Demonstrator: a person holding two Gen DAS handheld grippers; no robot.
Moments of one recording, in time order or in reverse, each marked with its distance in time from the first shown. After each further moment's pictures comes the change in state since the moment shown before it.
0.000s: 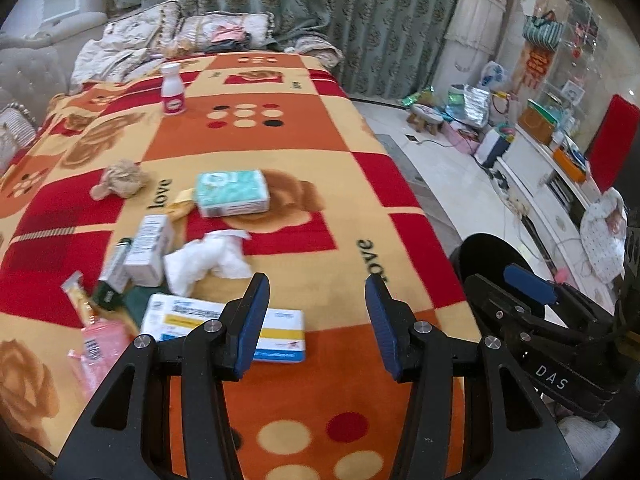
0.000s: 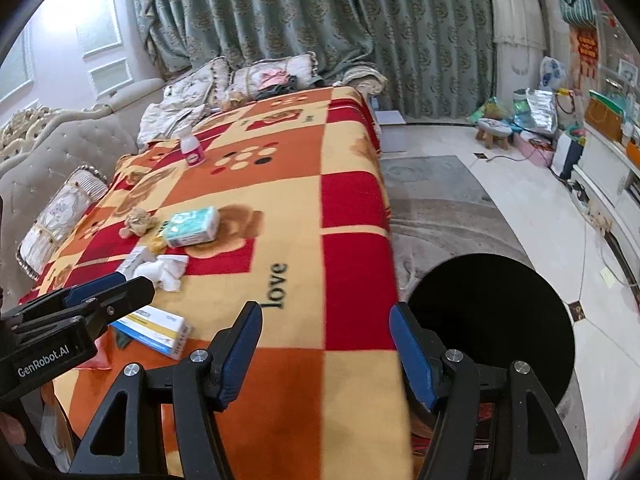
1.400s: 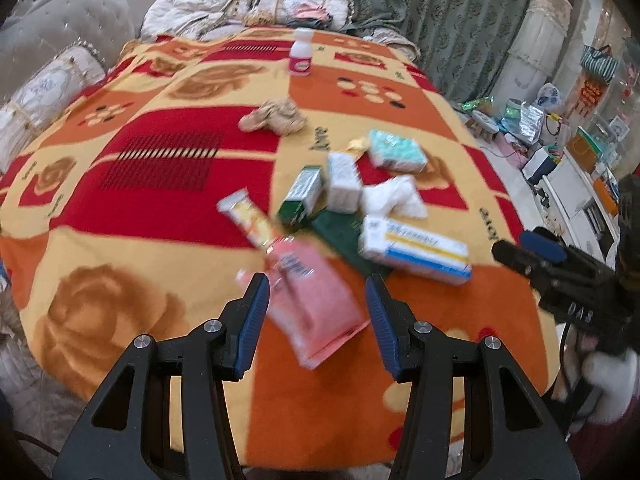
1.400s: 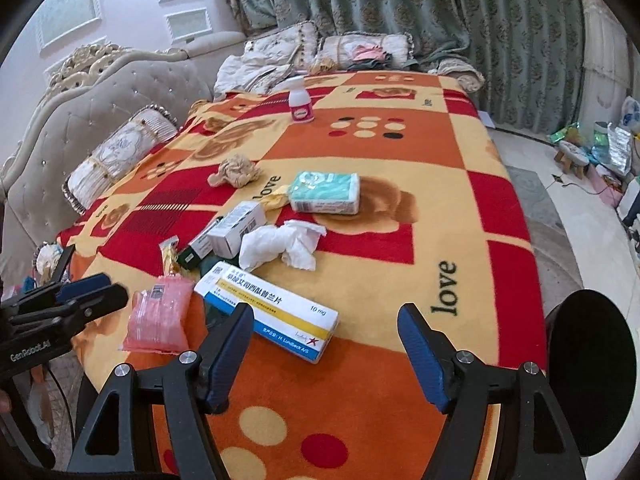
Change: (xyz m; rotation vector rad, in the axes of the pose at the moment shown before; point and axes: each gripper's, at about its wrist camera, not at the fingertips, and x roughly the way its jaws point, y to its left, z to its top) left arm -0.063 0.148 -0.060 -0.158 0.071 0.120; right arm 0.035 0.122 -0.004 -0.202 0.102 0.191
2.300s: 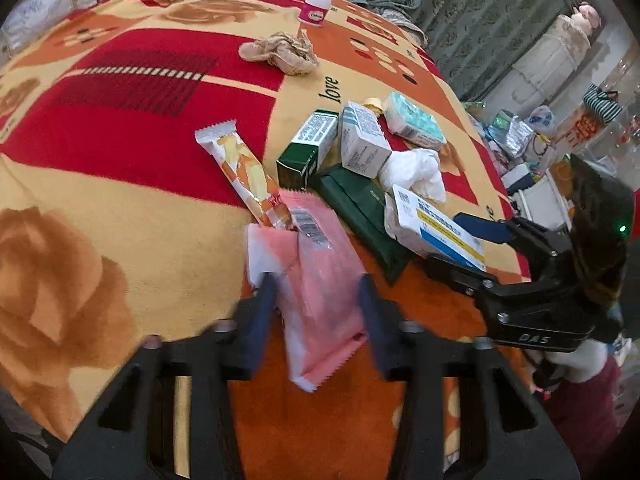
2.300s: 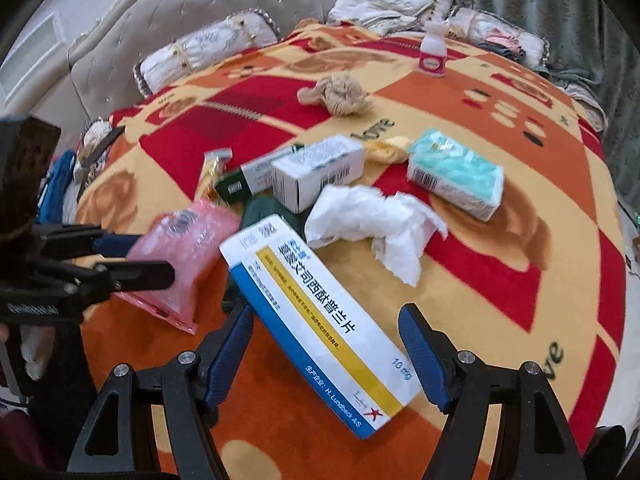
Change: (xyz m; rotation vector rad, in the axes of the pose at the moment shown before) left arm 0.062 0.028 -0.009 -0.150 0.119 -0.175; right arm 0.092 0.040 0.013 -0.391 0.210 0.202
